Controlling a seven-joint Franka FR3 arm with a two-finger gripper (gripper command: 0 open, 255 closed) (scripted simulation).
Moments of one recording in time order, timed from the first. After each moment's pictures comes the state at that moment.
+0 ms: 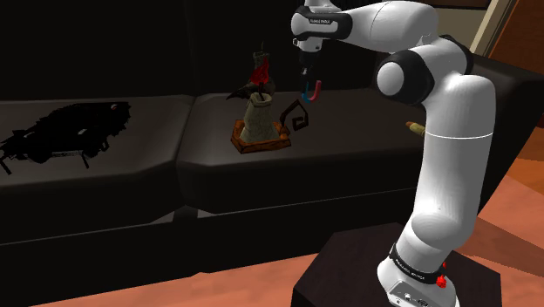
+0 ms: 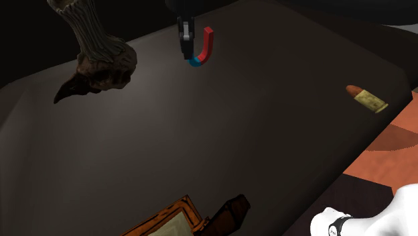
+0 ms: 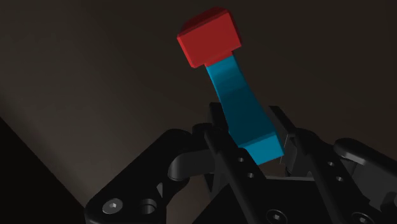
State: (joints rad) arm -0.07 0.27 -0.41 -1.30 0.07 1.67 -0.85
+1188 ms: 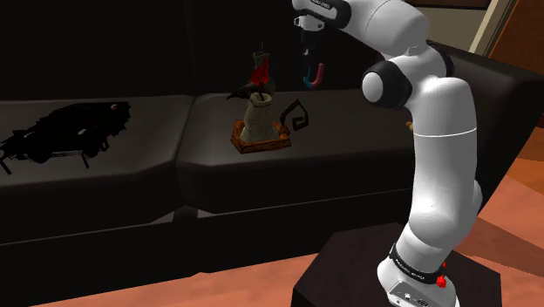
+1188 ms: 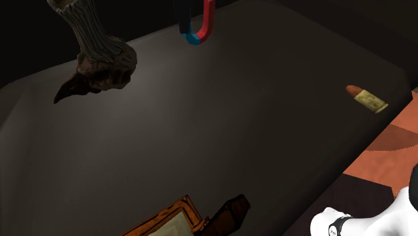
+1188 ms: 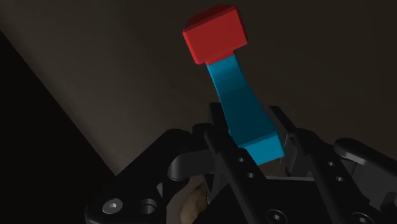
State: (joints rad) arm -0.13 0.40 -0.41 -0.92 0.13 1.42 -0.87
